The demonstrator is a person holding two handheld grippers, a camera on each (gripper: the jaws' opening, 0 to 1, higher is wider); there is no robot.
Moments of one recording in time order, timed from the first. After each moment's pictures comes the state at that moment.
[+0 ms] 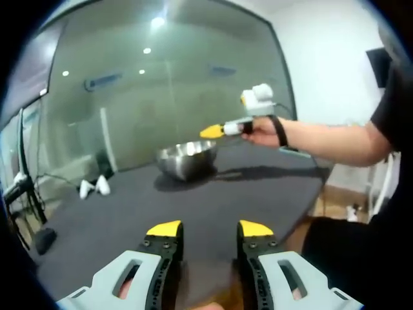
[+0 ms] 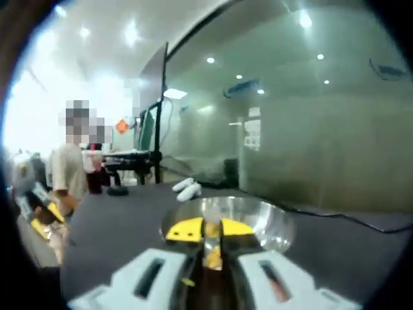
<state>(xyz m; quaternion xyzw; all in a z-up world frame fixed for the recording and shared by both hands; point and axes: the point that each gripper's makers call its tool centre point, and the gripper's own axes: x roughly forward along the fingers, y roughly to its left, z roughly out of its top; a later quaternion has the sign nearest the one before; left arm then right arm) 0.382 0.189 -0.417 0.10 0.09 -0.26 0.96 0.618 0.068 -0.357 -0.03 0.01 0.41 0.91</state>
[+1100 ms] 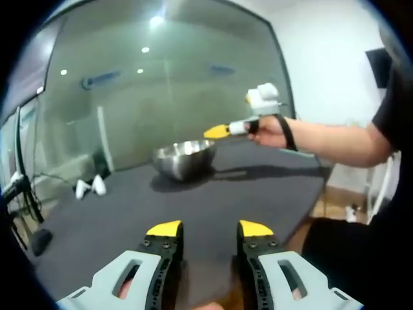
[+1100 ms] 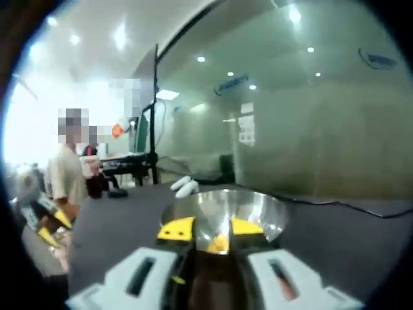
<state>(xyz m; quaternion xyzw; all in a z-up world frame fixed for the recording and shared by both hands) 0.390 0.182 -0.421 0.10 0.10 -0.27 0.95 0.593 0.045 -0.362 -0.01 0.03 0.40 0.92</state>
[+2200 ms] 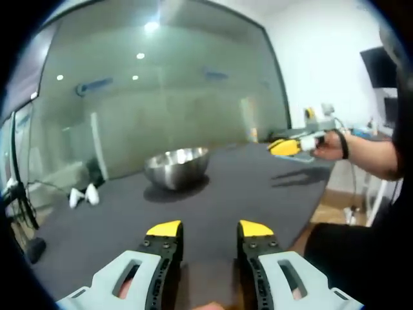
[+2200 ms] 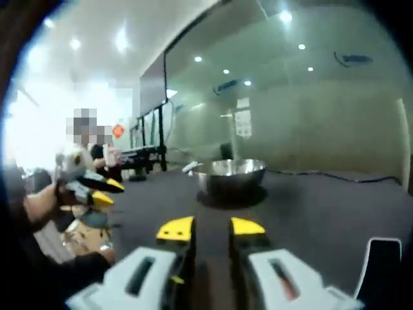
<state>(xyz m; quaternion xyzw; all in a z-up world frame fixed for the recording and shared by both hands) 0.401 0.164 -0.417 0.11 0.08 -0.28 0.95 0.472 -0.043 -0.410 0.01 0.06 0.38 0.92</state>
